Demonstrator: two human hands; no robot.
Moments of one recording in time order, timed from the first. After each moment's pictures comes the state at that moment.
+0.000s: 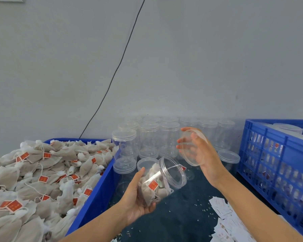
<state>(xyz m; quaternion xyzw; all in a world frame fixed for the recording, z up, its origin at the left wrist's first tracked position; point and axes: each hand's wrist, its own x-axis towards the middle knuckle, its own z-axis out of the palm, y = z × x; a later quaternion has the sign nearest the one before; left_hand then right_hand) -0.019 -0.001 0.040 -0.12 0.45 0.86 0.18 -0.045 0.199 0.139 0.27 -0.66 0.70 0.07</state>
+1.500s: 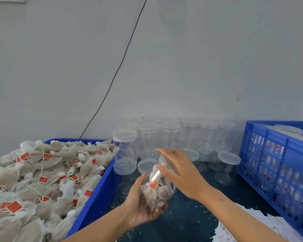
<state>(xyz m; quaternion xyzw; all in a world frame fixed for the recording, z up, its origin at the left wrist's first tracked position) -0.022 0.000 0.032 -0.11 0.41 0.87 0.26 -0.051 0.170 0.099 0.34 -0.87 0.33 0.14</state>
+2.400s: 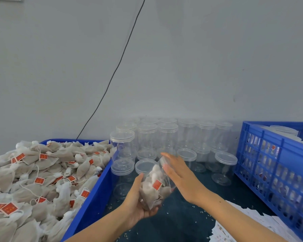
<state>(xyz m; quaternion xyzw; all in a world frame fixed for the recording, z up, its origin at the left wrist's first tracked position) -0.015 0.008 0.041 -0.13 0.52 0.83 0.15 -0.052 0.178 0.083 0.30 -0.88 0.37 0.05</state>
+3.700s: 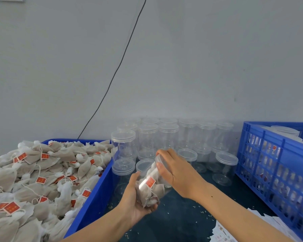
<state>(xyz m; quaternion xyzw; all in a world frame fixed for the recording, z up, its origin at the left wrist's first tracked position) -0.014 0.008 0.048 -0.15 0.44 0.88 0.11 -0.042 0.162 0.111 0.36 -0.89 0.21 0.17</state>
